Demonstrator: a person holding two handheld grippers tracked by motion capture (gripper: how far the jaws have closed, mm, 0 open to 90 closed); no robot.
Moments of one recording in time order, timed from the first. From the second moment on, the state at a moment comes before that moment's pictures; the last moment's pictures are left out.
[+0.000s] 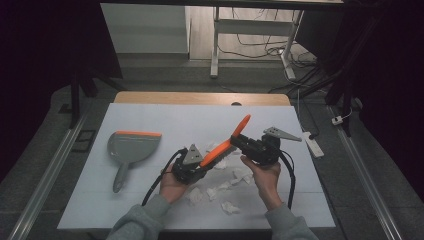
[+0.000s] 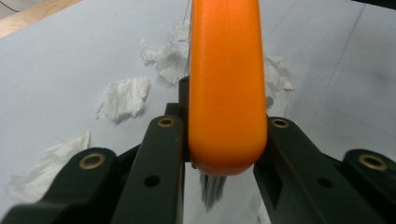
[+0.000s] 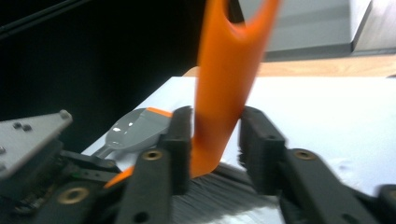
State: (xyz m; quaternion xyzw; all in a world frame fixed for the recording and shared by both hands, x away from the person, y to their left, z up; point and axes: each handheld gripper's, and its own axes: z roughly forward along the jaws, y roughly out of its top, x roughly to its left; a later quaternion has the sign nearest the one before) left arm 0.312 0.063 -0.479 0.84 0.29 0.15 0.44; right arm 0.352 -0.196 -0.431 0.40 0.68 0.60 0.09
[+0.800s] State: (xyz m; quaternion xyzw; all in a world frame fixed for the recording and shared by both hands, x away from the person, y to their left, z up) left arm 0.313 0.117 -0.444 0.88 0.24 0.11 0.39; right arm 0.332 -0.220 -0.404 0.27 0.81 0.50 0.16
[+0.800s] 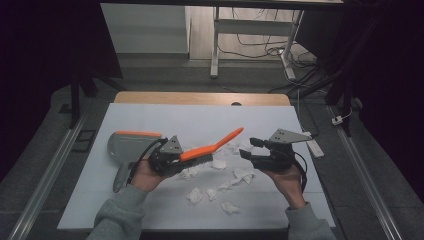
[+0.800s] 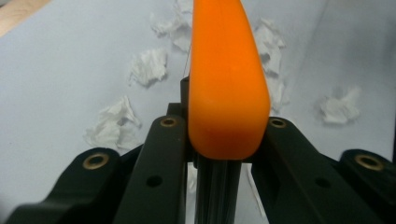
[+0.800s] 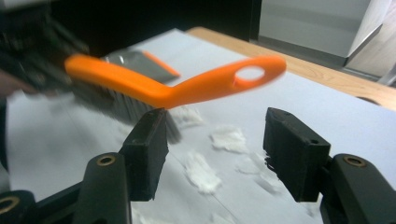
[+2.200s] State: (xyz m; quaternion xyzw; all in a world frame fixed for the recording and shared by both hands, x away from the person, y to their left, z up) left arm 0.296 0.075 -0.445 0.92 0.11 0.08 0.36; right arm 0.314 -0.153 -0.432 0.05 0.95 0.29 0.11
